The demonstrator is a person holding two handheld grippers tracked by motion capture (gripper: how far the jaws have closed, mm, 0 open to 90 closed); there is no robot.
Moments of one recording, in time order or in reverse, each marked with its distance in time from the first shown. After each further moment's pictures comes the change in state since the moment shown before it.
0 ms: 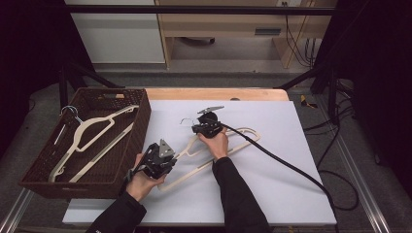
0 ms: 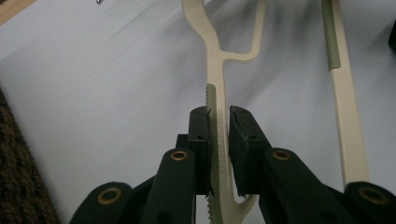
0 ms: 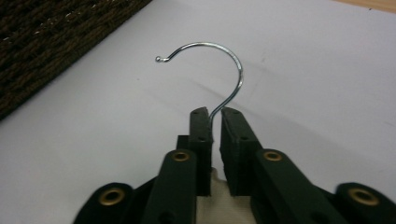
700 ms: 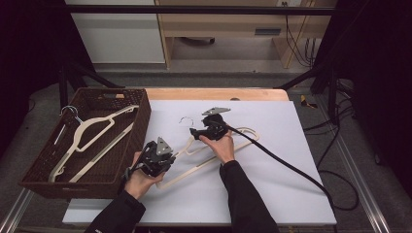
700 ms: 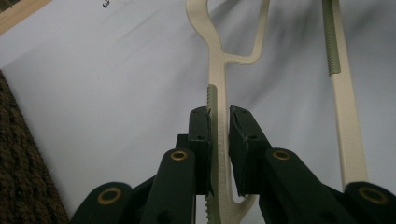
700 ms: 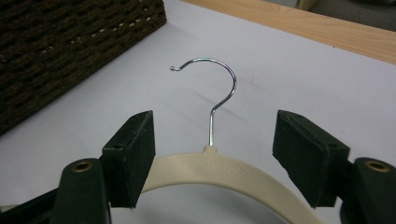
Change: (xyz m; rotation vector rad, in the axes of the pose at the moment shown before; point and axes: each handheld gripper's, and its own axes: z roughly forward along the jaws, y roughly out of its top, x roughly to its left) left arm 0.007 0.002 -0.005 -0.022 0.000 -0.018; right arm 0.009 -0.003 -0.034 -0.093 -0.034 -0.049
